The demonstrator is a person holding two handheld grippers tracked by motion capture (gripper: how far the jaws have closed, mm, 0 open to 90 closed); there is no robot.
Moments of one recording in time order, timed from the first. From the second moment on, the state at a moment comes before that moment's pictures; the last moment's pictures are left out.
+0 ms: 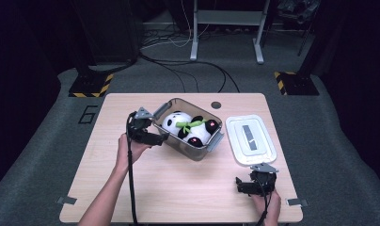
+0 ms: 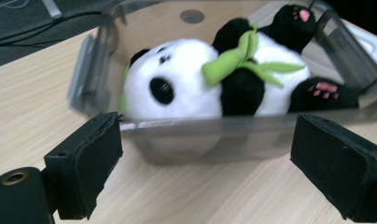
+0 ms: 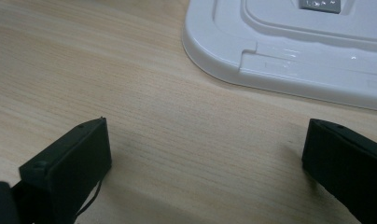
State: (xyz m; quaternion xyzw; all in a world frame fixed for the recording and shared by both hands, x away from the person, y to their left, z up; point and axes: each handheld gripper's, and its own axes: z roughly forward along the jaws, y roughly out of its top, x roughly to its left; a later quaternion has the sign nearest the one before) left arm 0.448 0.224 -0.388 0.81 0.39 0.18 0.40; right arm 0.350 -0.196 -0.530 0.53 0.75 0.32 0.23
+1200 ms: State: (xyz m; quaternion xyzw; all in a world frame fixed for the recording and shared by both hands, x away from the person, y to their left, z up) left arm 0.406 0.299 -0.529 0.77 0.50 0.21 0.34; right arm 0.430 -0.207 -0.479 0.52 0.75 0.32 0.26
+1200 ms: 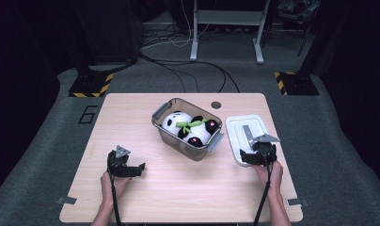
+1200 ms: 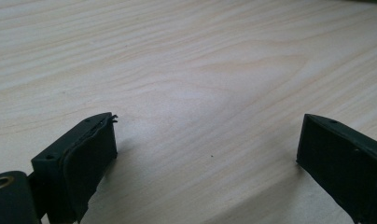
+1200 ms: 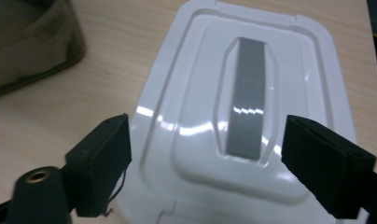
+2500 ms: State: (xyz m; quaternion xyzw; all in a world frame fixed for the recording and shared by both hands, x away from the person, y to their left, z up) left arm 0.405 0.297 -0.530 0.78 0.49 0.21 0.33; right arm 0.494 -0.207 -0.394 0.51 0.74 0.35 0.26
